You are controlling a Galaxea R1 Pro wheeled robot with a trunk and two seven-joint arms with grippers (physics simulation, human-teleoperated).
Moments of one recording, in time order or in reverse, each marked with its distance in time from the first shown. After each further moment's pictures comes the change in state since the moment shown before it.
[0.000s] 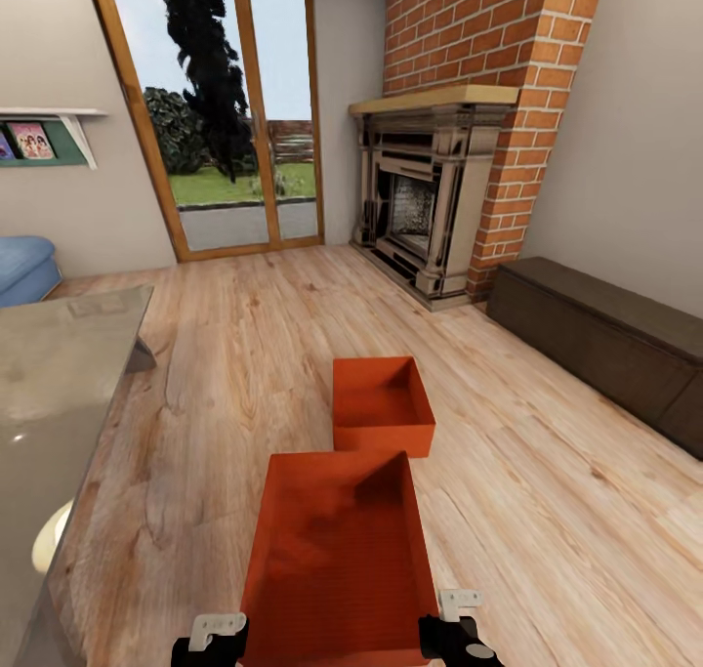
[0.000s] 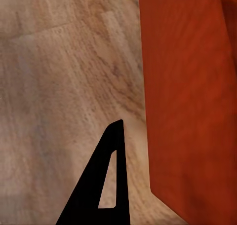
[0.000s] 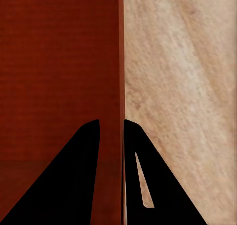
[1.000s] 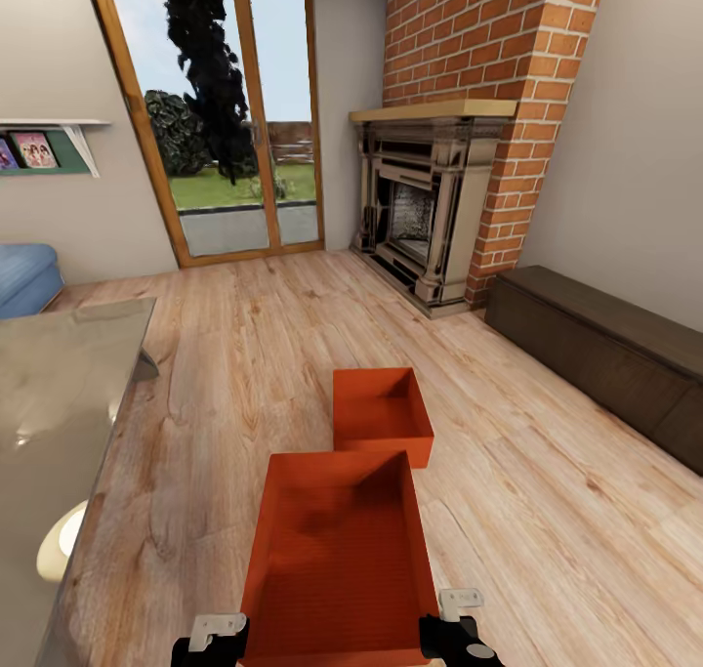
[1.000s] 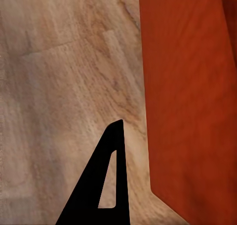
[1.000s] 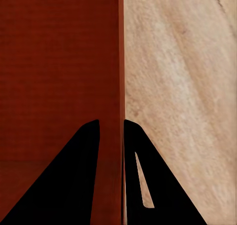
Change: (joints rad) left arm 0.001 0.000 0.000 0.000 0.000 0.000 0.000; right arm 0.000 -0.001 0.002 0.000 0.000 -0.001 0.002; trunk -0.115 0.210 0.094
